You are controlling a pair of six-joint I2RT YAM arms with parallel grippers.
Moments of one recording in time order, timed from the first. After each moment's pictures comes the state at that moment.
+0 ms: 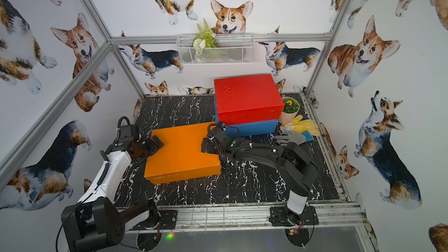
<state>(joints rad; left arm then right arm) 0.20 1.16 0.82 -0.76 0.15 -0.58 0.99 1.75 1.16 -0.21 0.12 0.92</state>
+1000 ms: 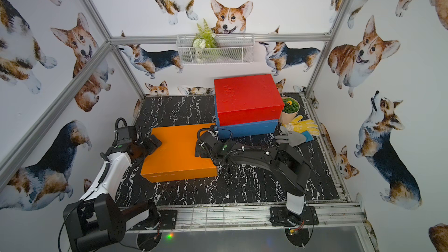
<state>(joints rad) 0.22 1.18 0.76 -0.62 0.18 -0.58 1.09 1.81 1.24 -0.26 0.24 0.92</state>
